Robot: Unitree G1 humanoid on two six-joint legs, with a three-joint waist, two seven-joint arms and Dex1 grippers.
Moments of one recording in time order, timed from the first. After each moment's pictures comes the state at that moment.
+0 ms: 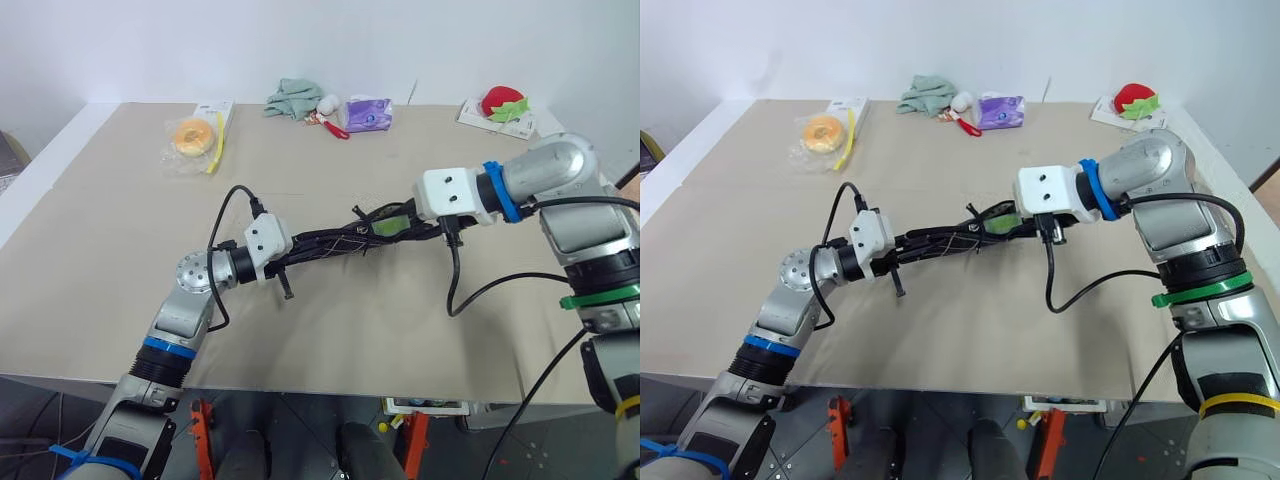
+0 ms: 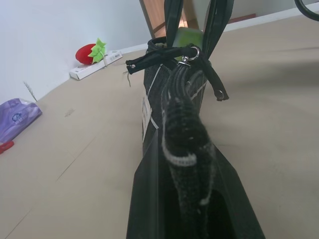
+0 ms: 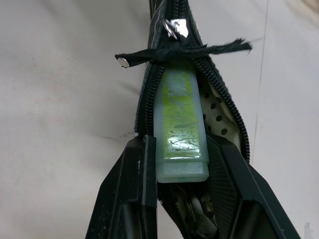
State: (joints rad) left arm -0.56 0.33 -0.16 0.15 -0.20 -0.11 -0.92; right arm -1.00 -0.86 0.32 0.22 -0.03 0.05 1.44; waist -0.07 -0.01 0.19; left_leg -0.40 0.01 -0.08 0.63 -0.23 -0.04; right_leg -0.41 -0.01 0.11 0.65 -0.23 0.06
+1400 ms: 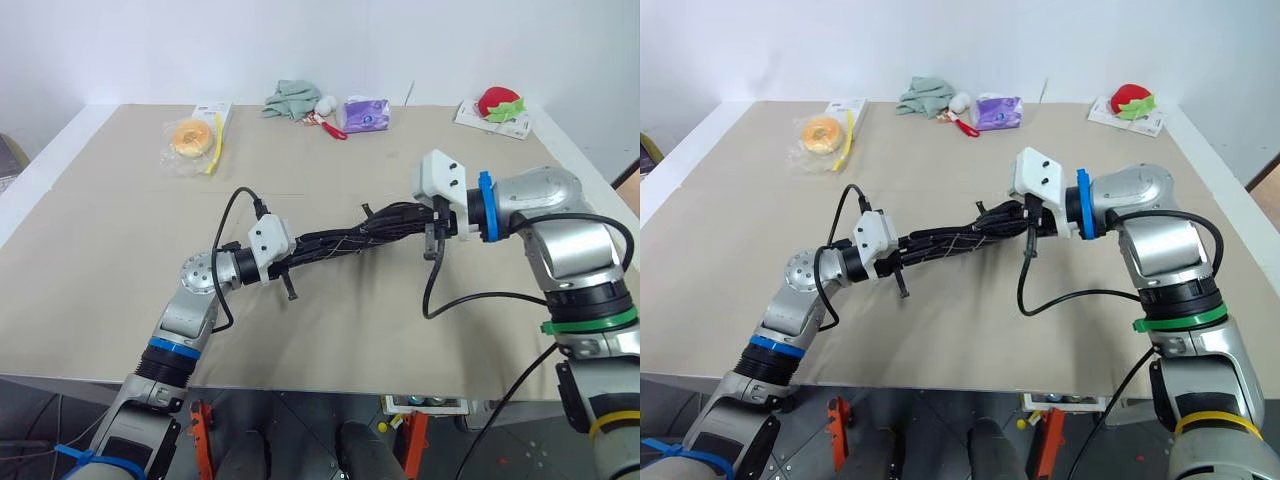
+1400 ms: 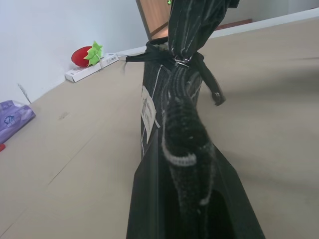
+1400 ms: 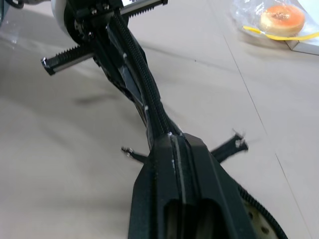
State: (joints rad) left arm -0.57 0.30 -0.16 0.17 -0.20 -0.11 -0.92; right arm -0.86 -0.76 0.16 0.05 0.22 0.40 1.29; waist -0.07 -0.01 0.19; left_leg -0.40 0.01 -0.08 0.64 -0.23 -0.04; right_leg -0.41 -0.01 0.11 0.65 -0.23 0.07
